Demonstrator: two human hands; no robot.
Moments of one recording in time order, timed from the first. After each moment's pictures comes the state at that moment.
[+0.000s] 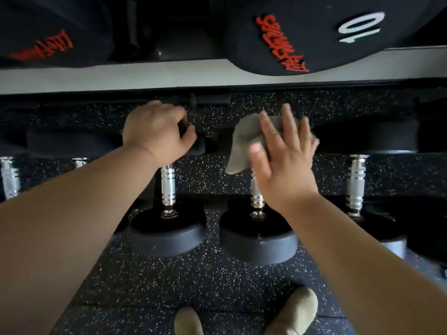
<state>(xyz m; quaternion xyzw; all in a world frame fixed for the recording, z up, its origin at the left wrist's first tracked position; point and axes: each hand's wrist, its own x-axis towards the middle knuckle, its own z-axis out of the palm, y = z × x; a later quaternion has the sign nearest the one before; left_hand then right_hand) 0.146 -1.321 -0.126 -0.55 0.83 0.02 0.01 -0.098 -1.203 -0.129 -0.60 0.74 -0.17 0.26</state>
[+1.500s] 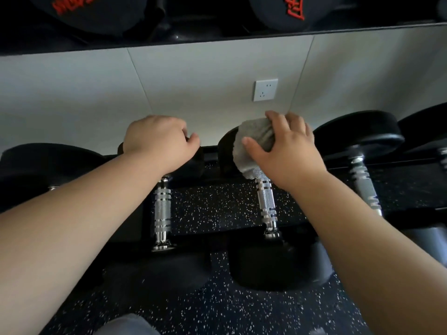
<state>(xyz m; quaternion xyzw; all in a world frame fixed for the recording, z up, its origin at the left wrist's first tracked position) 0.145 -1.303 -0.146 -0.59 0.80 -0.07 -0.09 -0.083 -1.207 -0.158 -0.58 0.78 -0.22 0.09</state>
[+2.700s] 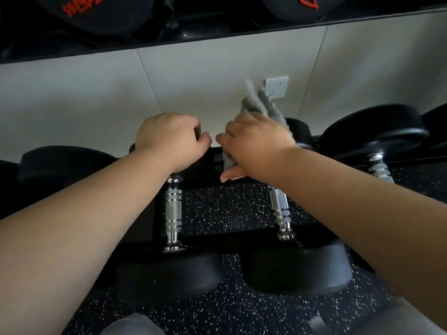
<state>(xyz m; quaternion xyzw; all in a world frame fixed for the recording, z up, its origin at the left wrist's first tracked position) 0.144 -1.308 -0.143 -0.55 0.82 -0.08 -0.09 -0.040 -1.243 -0.135 -0.83 0.54 0.07 -0.13</state>
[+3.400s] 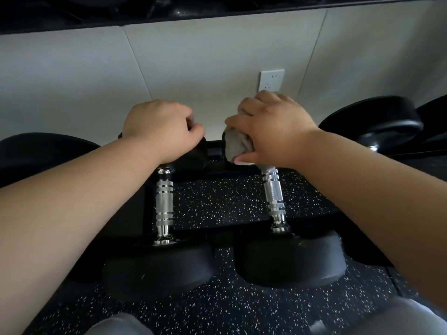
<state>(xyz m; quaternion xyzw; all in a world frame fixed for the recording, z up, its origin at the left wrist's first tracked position) 0.148 -1.309 -0.145 -0.54 0.83 -0.08 -0.10 -0.076 -1.240 -0.142 -0.82 0.55 0.00 -0.16</state>
